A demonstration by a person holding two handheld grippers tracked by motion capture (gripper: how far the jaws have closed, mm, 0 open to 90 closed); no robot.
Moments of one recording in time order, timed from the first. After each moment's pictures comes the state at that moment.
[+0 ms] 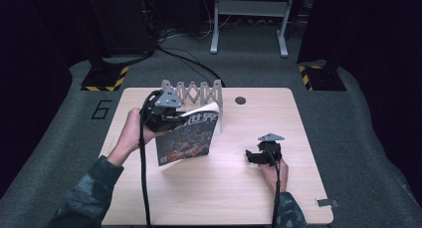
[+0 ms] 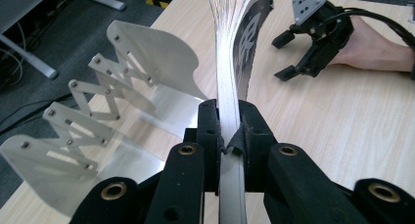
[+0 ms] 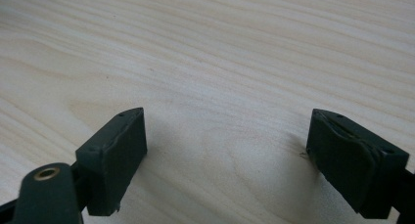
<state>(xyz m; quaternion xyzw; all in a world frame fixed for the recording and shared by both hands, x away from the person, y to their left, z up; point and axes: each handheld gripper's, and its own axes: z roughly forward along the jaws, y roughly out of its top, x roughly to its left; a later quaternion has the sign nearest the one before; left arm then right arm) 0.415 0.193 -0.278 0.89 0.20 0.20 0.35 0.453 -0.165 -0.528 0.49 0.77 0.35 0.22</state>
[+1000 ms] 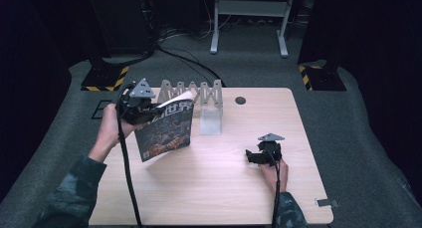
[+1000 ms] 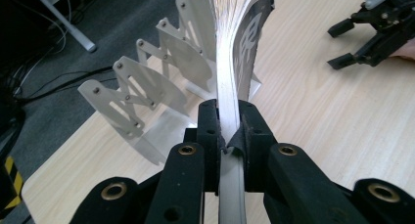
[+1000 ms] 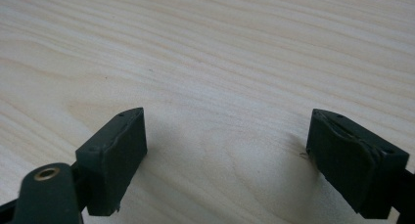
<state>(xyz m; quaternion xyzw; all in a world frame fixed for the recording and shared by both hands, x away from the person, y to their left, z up) 0.430 0.249 -0.274 0.87 0.27 0.23 0.34 0.453 -0.165 -0.528 0.50 0.76 0.35 0.22</state>
